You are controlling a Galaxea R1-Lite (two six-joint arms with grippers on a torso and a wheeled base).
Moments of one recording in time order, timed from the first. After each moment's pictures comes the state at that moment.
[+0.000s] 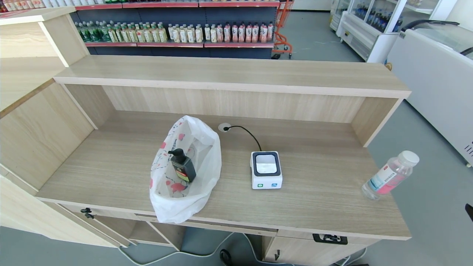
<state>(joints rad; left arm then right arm) -0.01 0.00 0.00 0.04 -0.04 0.03 -0.74 1.41 0.00 -1.21 0.32 -0.42</state>
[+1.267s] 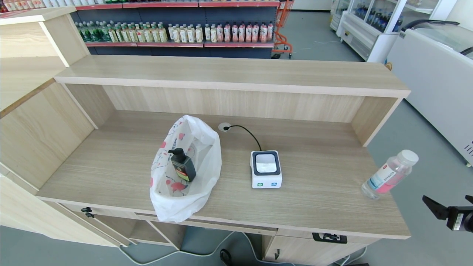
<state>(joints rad) -0.01 0.00 0.00 0.04 -0.04 0.03 -0.60 1.87 -0.05 -1.57 0.39 -0.27</state>
